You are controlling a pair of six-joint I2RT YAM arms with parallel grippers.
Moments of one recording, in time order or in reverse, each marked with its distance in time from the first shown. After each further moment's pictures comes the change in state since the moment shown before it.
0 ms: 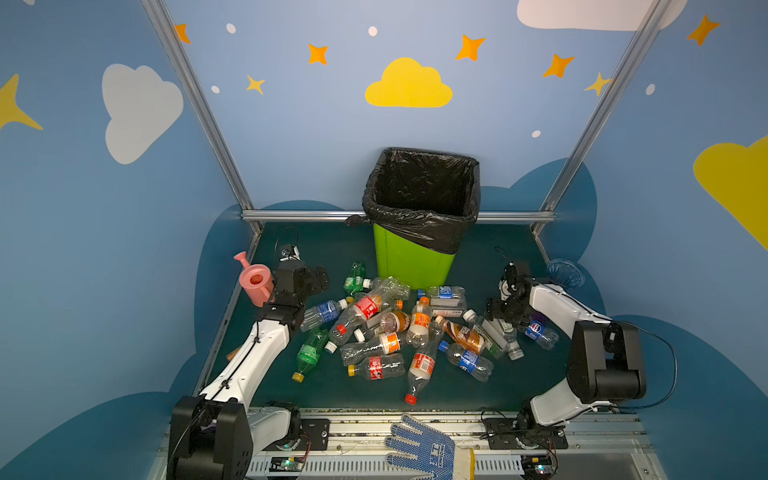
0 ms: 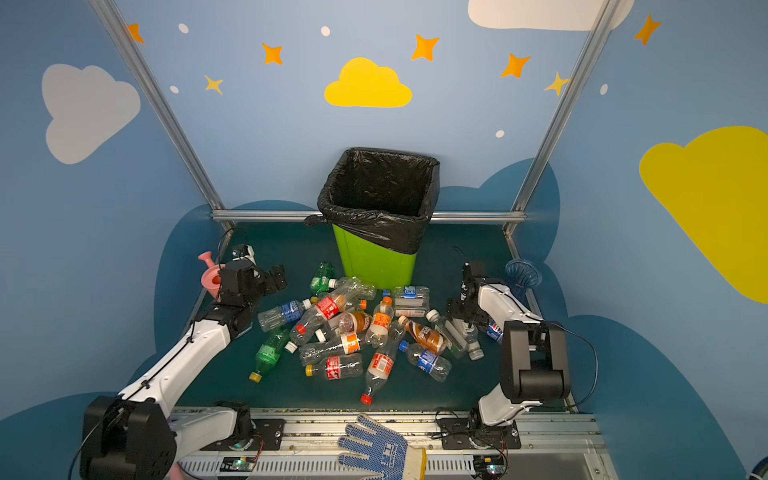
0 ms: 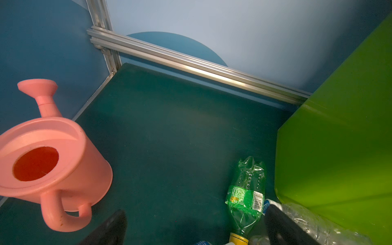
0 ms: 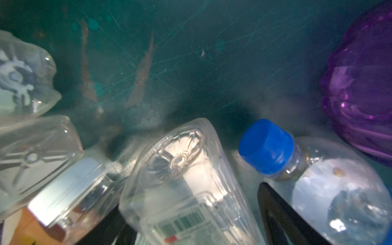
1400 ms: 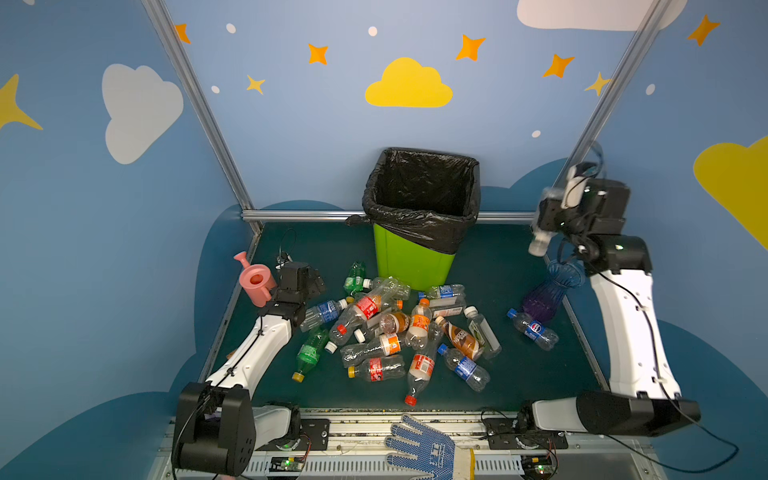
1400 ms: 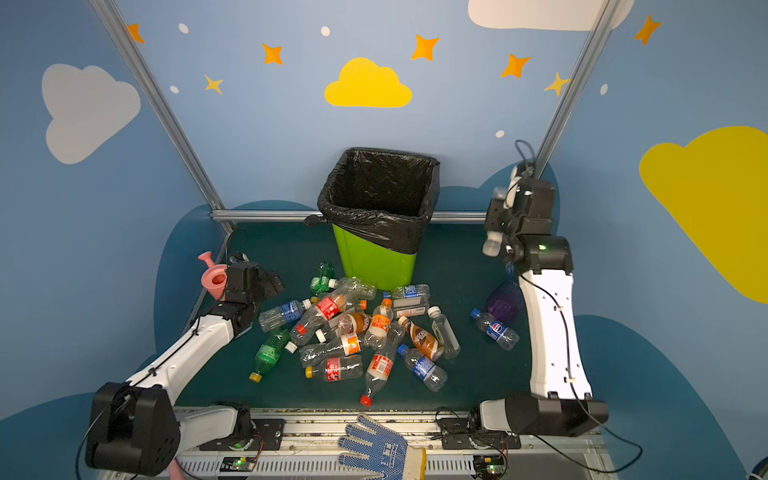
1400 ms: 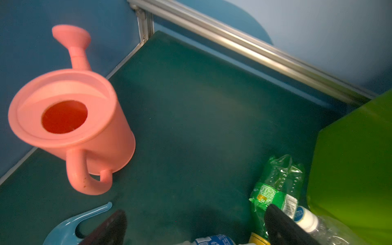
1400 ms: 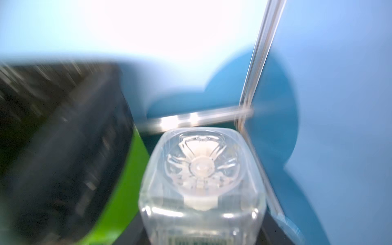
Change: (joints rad) left arm 0.018 0.081 0.015 -0.114 -0.115 -0.156; right arm -0.053 -0.239 0.856 0.048 0.109 -0.060
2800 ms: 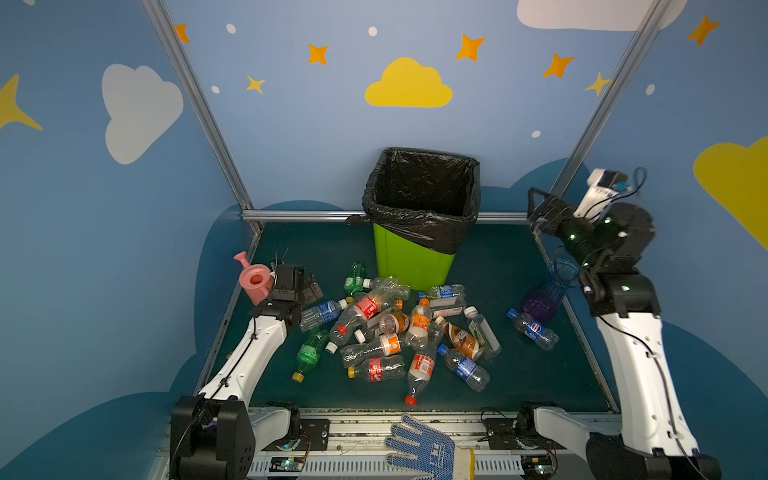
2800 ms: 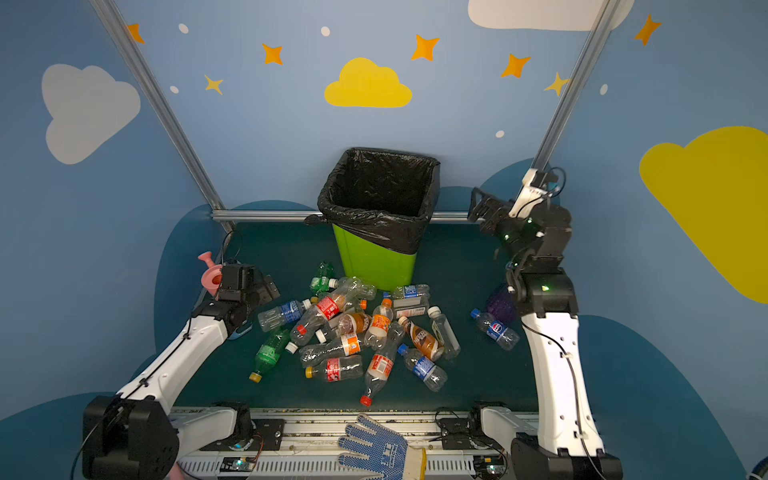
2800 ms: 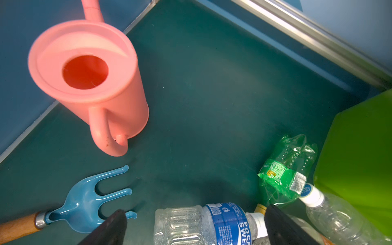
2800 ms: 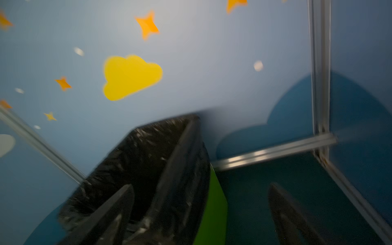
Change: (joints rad) left arm 0.012 -0.061 0.036 -0.214 0.055 -0.049; right arm 0.003 -0.214 -0.477 0.285 -0.208 0.357
